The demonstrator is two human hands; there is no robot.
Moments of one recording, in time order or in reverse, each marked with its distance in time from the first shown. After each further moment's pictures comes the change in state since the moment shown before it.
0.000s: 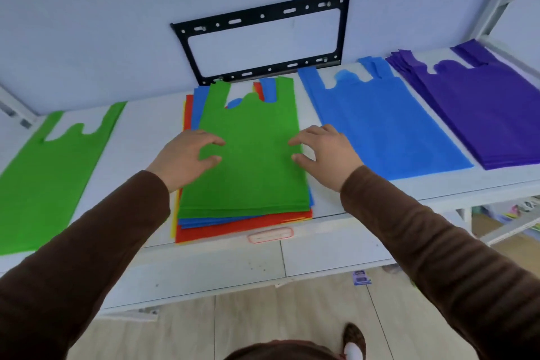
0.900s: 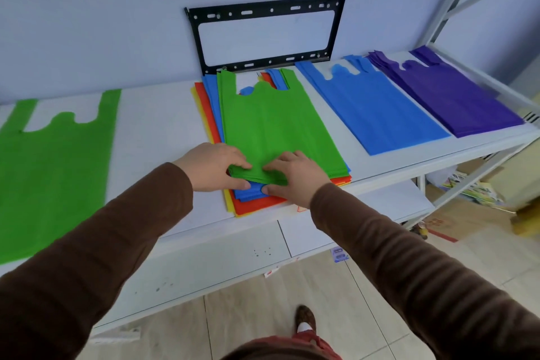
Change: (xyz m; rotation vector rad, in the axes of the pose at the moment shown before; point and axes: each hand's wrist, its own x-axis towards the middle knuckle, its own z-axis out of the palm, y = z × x) left_hand -0.038 -0.067 0.006 0.145 -0.289 0.407; right_hand -0.024 -0.149 0.083 -0.136 -0.191 0.142
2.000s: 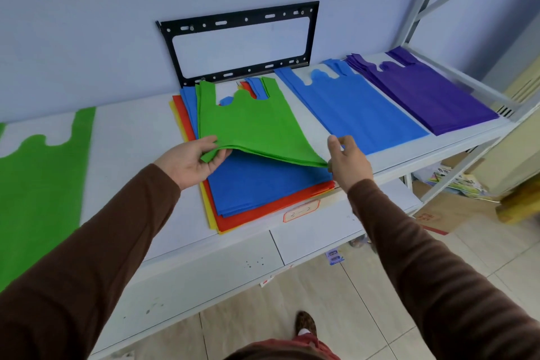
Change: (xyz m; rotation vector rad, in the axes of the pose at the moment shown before) left_hand 0.033 0.016 -0.023 -2.216 0.216 -0.621; right_hand -0.022 0.089 -0.029 0.579 0.485 0.709
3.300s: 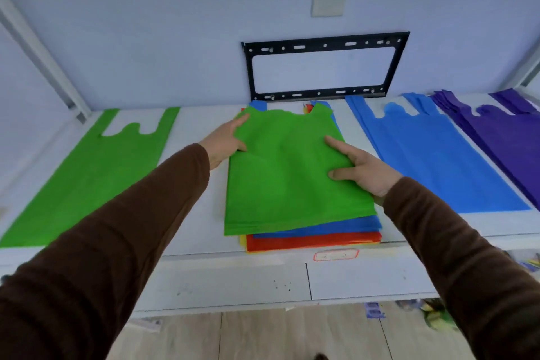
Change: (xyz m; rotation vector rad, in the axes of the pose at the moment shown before) left_hand 0.027 0.064 -0.030 0.954 0.181 0.447; right_hand 0.057 -0.077 0.014 0.430 -0.981 -0.153
